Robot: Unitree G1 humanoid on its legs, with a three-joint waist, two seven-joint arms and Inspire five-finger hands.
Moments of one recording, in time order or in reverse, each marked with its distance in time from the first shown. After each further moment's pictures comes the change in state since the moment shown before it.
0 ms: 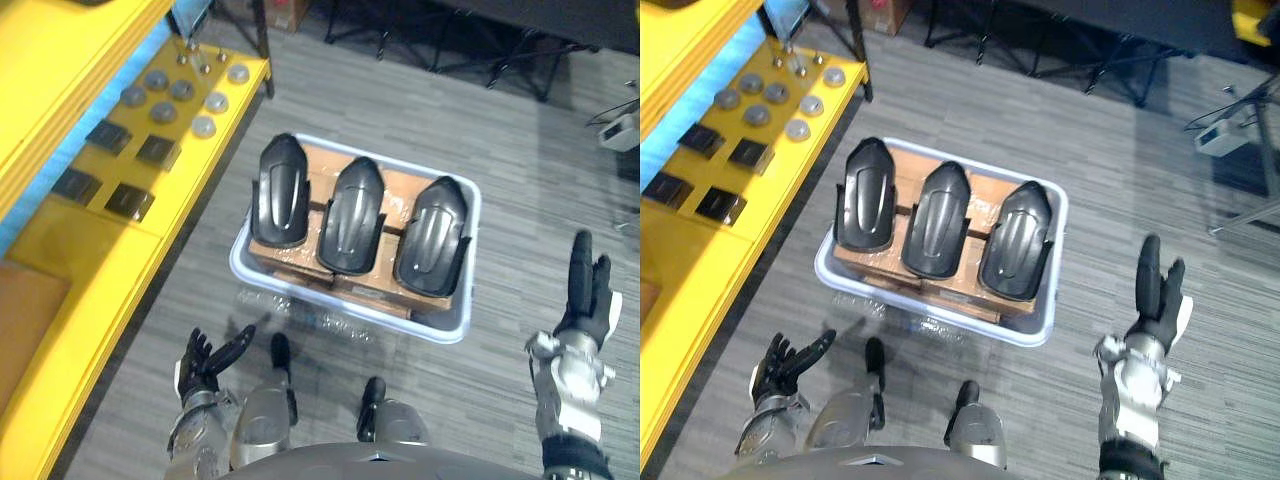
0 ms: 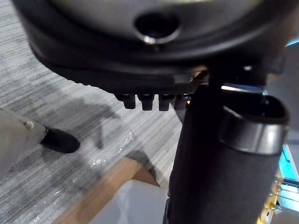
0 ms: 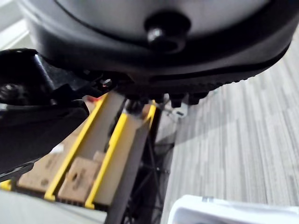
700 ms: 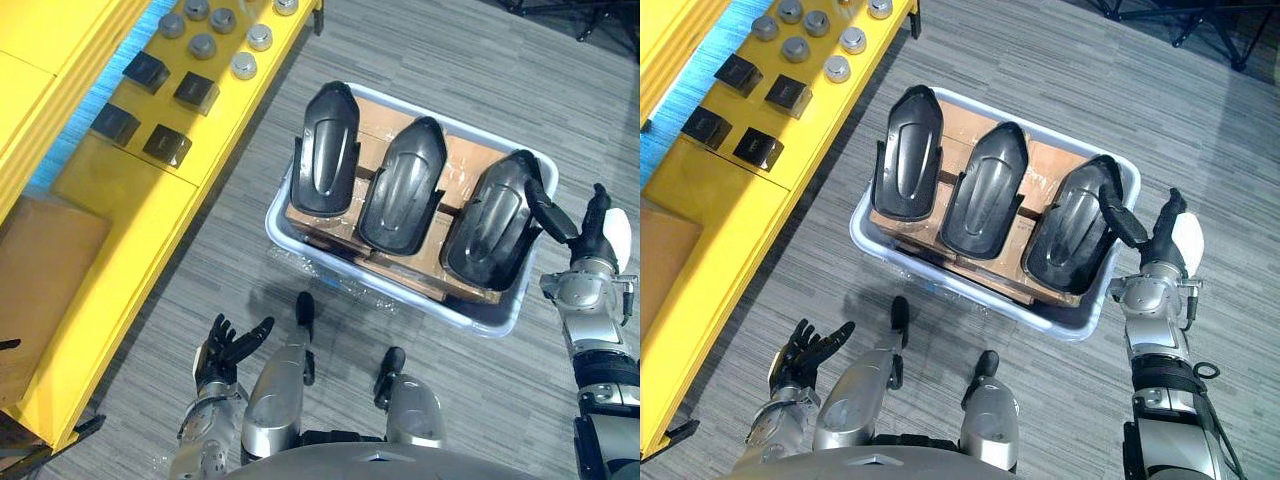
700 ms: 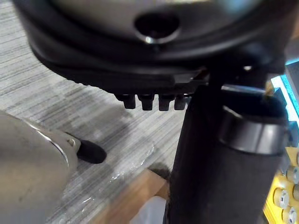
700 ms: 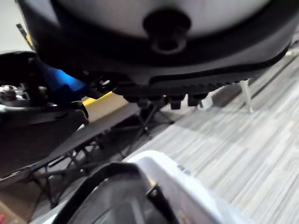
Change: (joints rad) left arm -0.006 0.028 -0.075 0.003 -0.061 -0.002 -0.079; right arm -0.269 -0.296 0.211 0.161 -0.369 0.315 -0.115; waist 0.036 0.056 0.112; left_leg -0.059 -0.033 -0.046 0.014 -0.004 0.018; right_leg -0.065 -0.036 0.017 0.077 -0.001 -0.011
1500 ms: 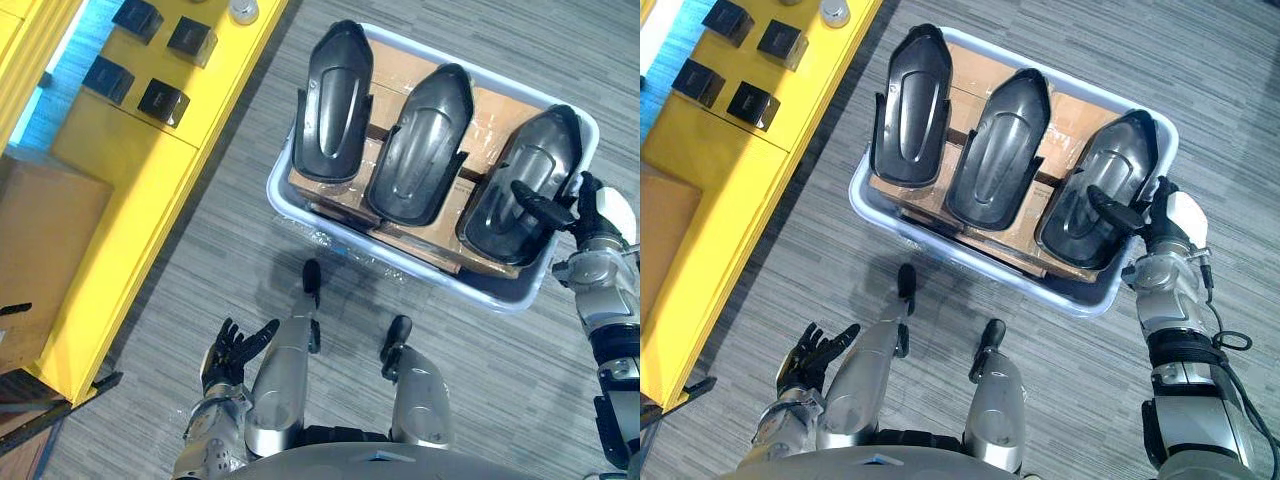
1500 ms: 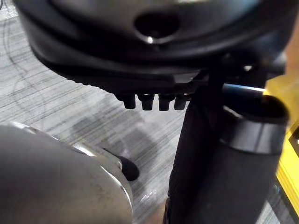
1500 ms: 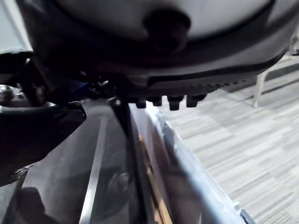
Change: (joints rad) left arm -0.022 0.008 -0.037 0.058 -0.066 0.002 -0.010; right arm -0.125 -0.119 0.184 0.080 -0.132 0.089 0.165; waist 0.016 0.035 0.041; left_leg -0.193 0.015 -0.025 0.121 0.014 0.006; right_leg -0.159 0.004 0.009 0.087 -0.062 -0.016
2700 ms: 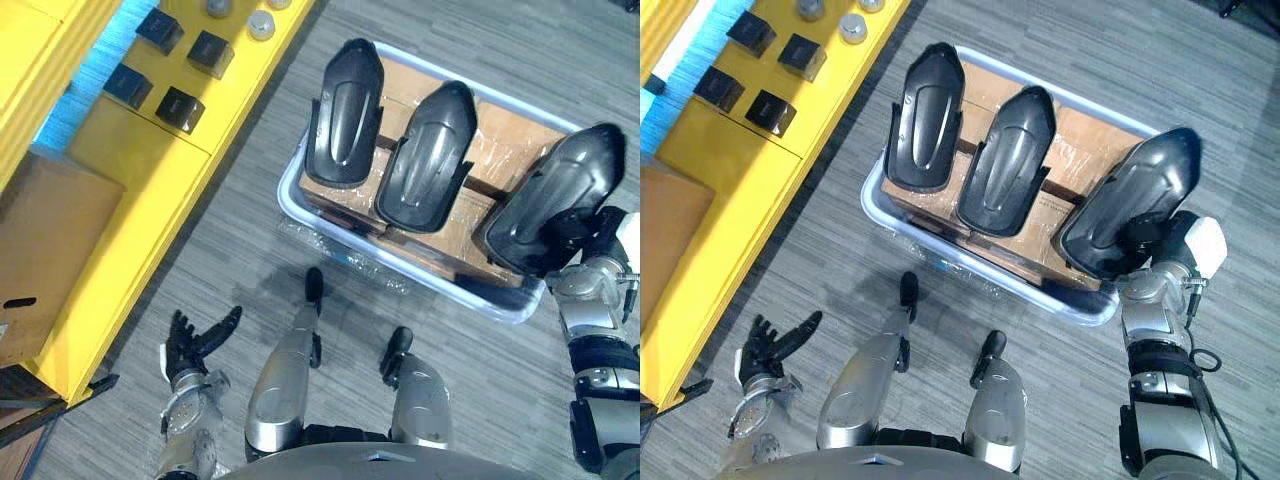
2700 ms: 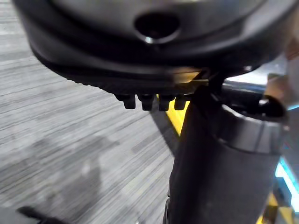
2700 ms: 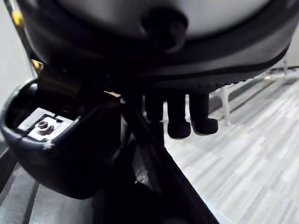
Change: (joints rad) left arm -0.002 -0.013 0.213 -0.121 0.228 -0.042 0.270; right arm 0.103 0.155 -0.201 -0.123 0.101 0.026 -0.322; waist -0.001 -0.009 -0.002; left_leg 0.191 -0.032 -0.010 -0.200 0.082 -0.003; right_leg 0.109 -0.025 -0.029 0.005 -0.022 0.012
